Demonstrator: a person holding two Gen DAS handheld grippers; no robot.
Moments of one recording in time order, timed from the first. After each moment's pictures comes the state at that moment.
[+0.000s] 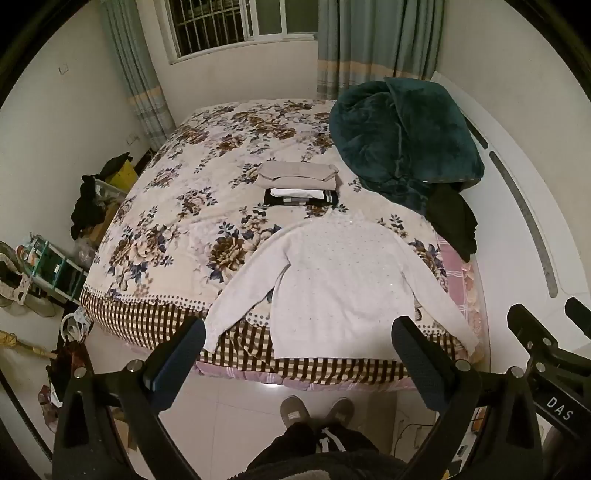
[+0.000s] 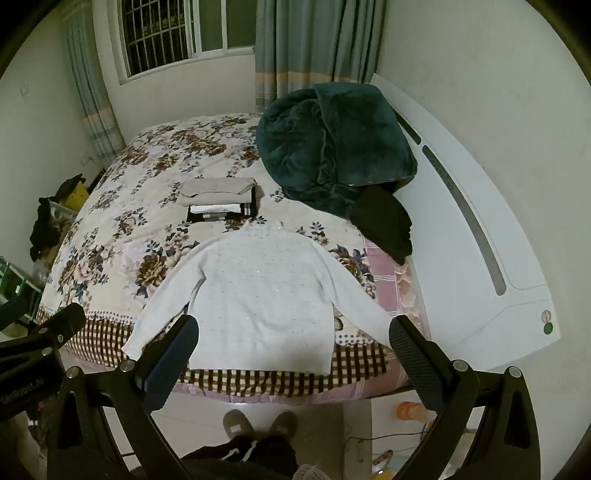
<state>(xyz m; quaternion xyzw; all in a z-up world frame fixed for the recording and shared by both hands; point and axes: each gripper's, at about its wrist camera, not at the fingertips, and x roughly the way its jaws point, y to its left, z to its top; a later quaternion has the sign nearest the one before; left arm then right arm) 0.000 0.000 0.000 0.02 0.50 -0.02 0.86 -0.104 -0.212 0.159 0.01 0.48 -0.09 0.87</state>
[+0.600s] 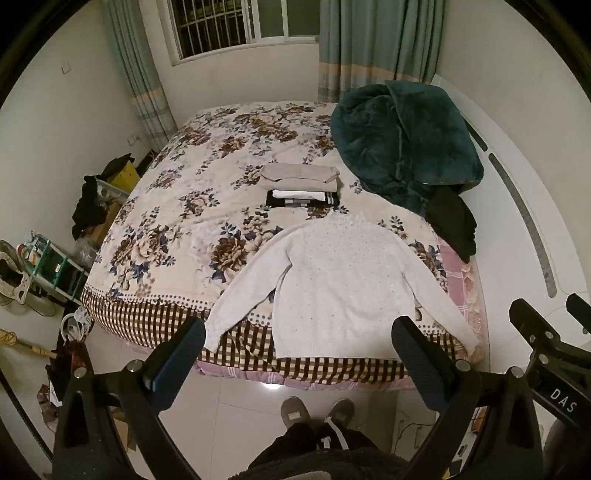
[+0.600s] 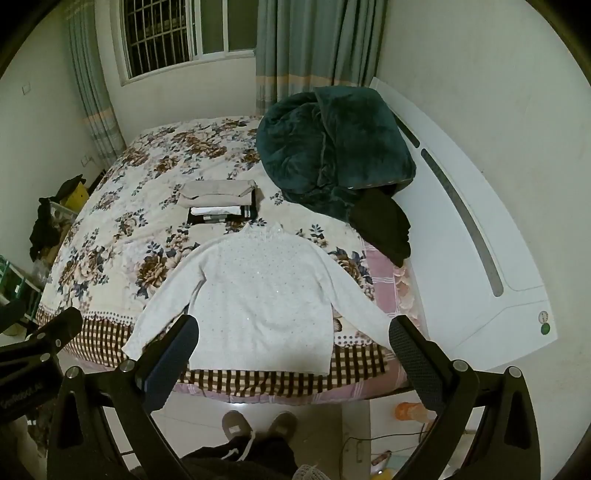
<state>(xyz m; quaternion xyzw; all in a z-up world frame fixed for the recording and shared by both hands) 0.000 0.000 0.000 0.02 0.50 -0.01 0.87 -0.107 -0.211 0.163 0.01 0.48 -0.09 0.87</state>
